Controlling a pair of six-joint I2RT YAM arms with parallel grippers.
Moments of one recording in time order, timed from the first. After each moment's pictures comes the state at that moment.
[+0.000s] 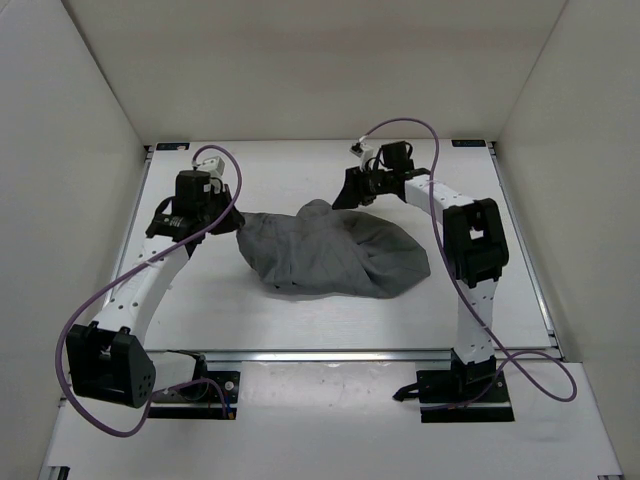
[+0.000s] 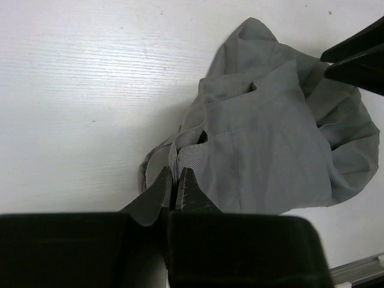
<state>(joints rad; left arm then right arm) -0.19 1.25 1.06 -0.48 0.12 -0.36 0.29 2.09 1.60 -0.22 -0.84 0.06</state>
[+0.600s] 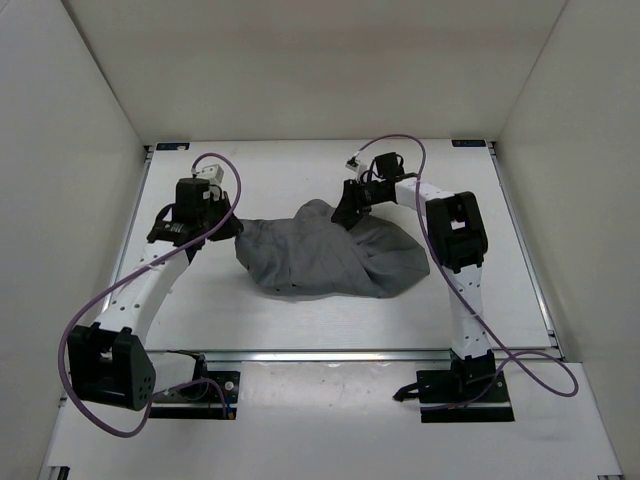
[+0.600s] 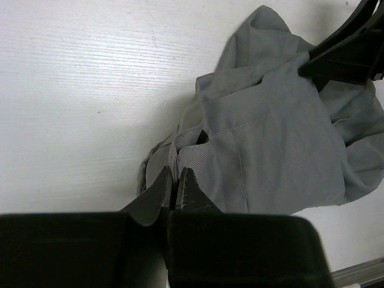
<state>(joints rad) -0.18 1.24 0.99 -0.45 0.12 -0.35 0.28 2.36 1.74 -0.30 -0.94 0.08</state>
